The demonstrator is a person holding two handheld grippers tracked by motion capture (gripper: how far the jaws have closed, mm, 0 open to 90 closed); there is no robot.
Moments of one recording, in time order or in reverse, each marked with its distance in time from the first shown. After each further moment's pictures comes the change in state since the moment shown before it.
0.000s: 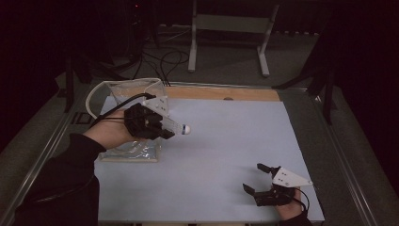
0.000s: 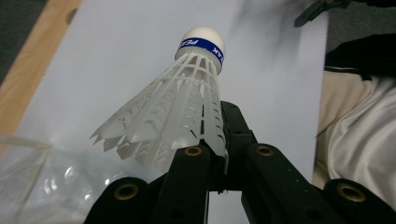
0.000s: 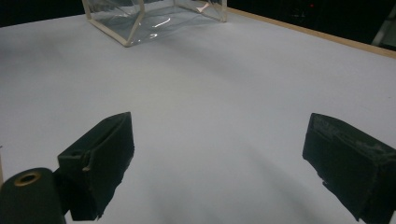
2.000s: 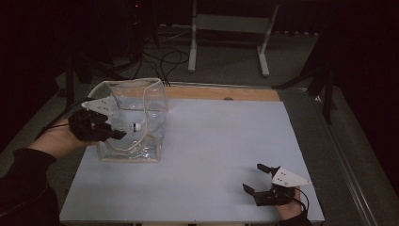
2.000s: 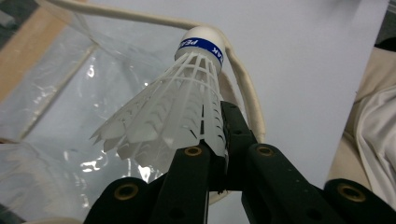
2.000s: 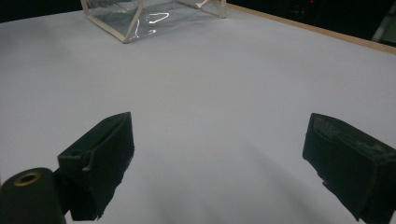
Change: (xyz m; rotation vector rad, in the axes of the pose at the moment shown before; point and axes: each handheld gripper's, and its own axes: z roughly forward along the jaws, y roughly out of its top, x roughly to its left) left arm 0.023 -0.112 -0.038 0.028 0.084 -0.230; right arm 0.000 -0.001 0.001 0.012 -0.003 0.000
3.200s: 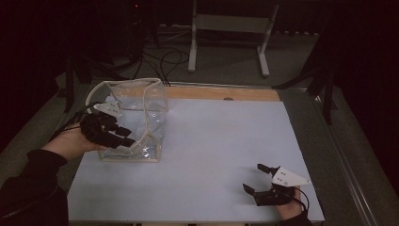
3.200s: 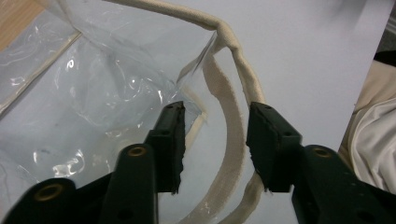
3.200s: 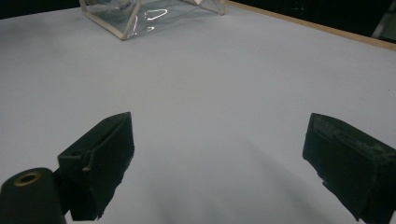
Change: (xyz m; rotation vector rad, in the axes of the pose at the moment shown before) left arm 0.003 0.000 0.023 -0.021 -0.037 -0.088; right arm -0.001 -0.001 0.000 0.015 -0.003 -0.001
